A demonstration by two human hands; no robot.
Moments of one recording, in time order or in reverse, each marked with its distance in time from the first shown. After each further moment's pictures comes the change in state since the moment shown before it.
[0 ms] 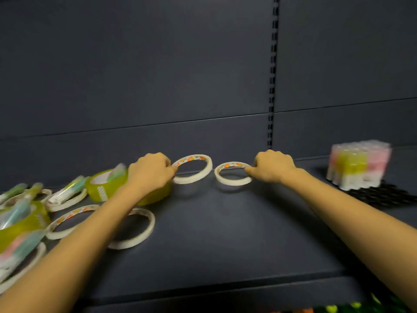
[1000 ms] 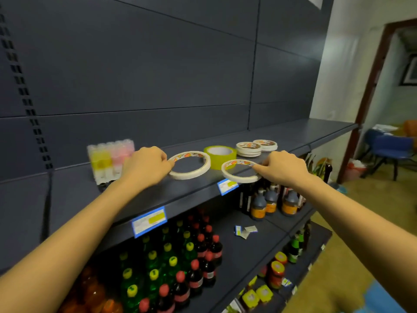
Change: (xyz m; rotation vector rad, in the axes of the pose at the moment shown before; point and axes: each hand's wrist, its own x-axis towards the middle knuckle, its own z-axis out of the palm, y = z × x) left_hand -0.141 0.438 0.028 -0.383 -0.036 0.600; right_hand -0.312 0.412 -0.108 -0.153 0.181 0.624
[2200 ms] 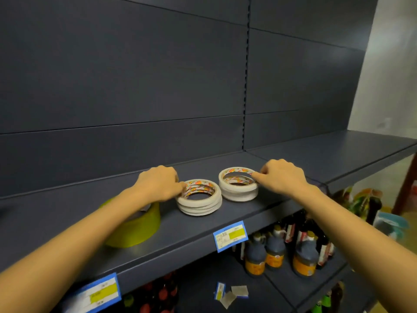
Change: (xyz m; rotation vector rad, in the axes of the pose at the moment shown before) left_hand 0.230 0.178 0.171 0.253 -0.242 -0.064; right_hand 0.280 0.192 0.093 0.134 -0.056 -0.100
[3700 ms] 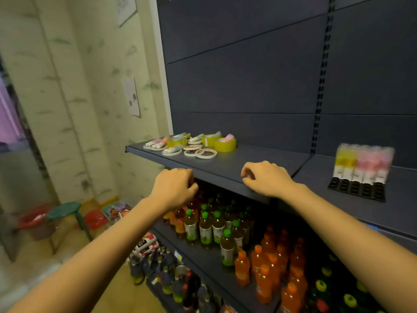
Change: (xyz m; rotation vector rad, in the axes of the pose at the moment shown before) left_hand -0.568 -0.304 -0.107 0.491 0.323 -0.911; right_hand -0.341 -0.546 -0.007 0.452 -0.304 -1.381
